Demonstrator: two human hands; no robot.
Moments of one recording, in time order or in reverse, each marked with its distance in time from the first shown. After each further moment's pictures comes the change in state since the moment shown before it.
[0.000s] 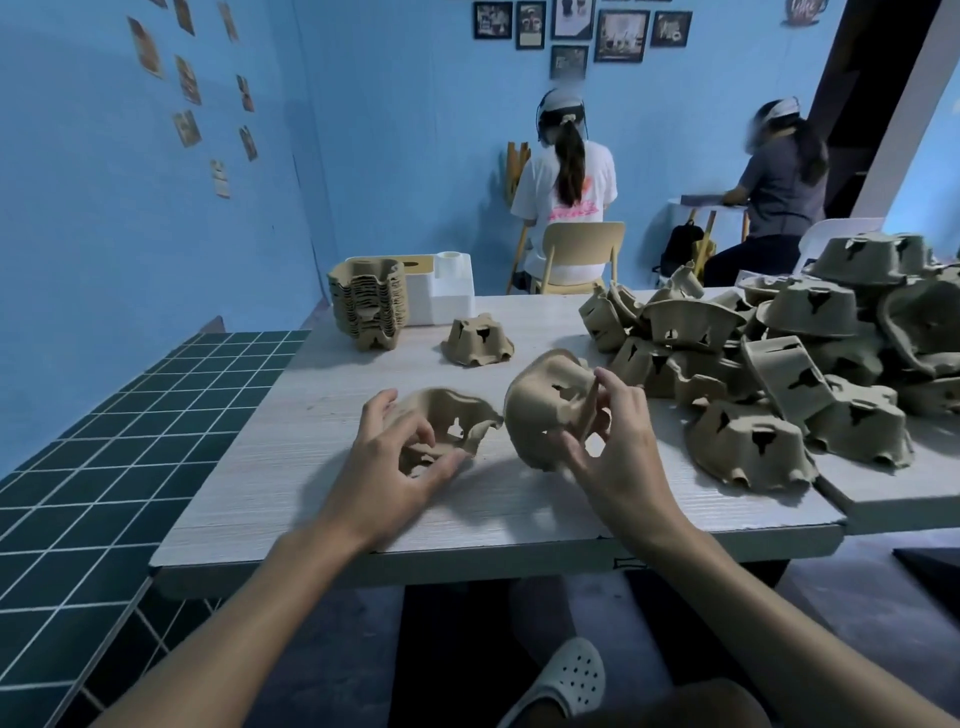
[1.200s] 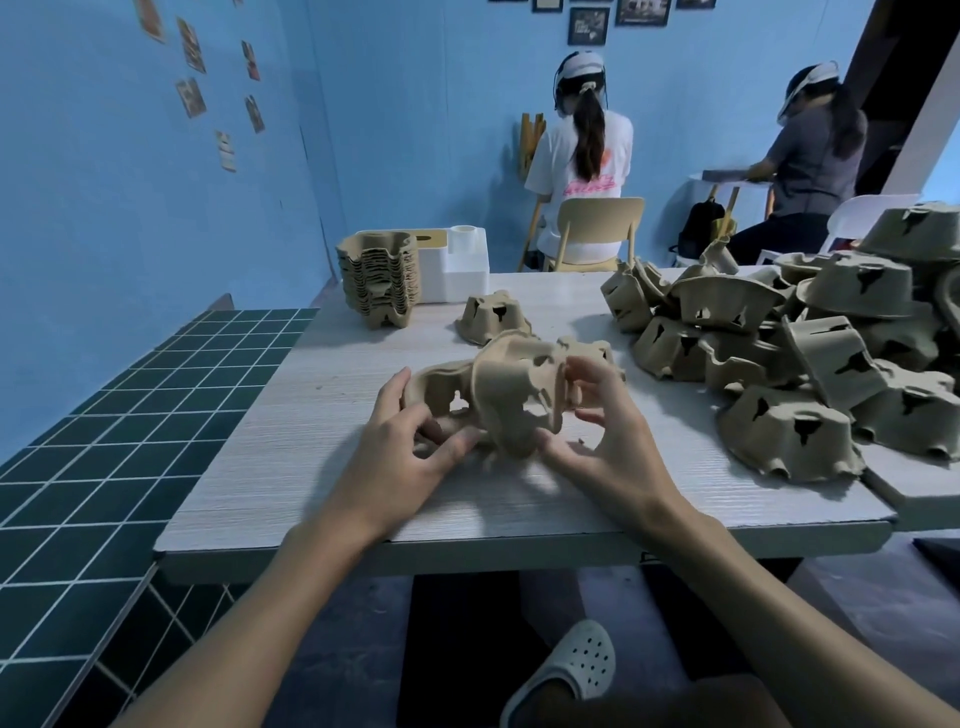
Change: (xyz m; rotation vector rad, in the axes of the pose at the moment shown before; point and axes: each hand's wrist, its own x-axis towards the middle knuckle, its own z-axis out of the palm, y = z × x) left_hand 0.003 -0.005 0.000 -0.081 -0.017 -0.030; right_hand 0.002 0.000 0.019 0.201 -0.172 -0.129
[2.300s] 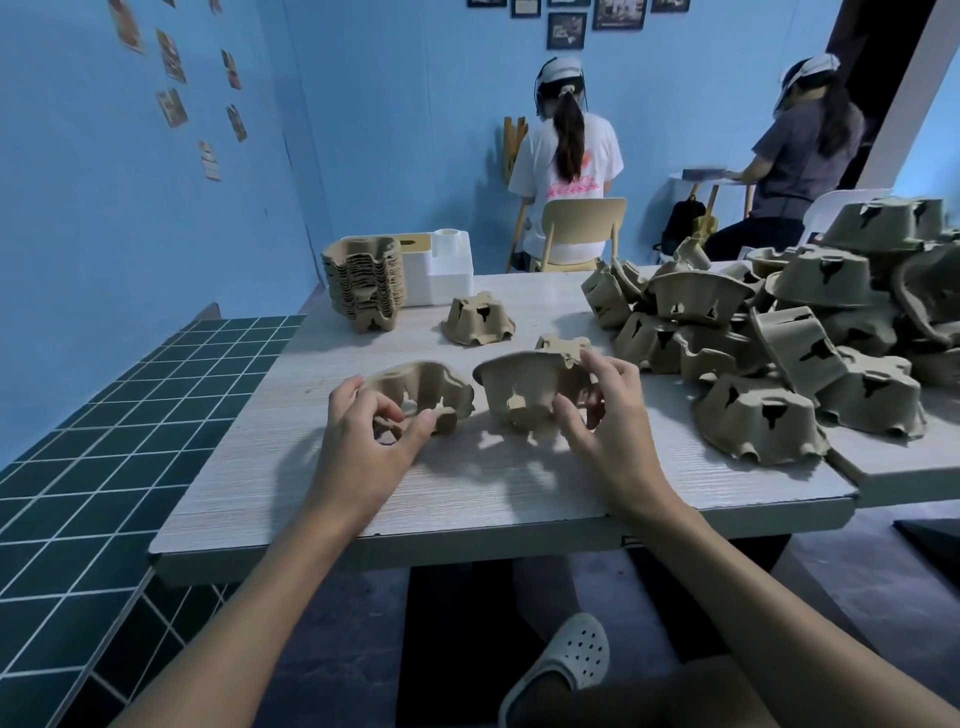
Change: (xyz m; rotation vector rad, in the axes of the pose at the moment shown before) left_hand 0.000 -0.007 -0.002 0.011 0.208 -0.110; right_hand 0.003 0.006 -0.004 -0.151 0.218 0.077
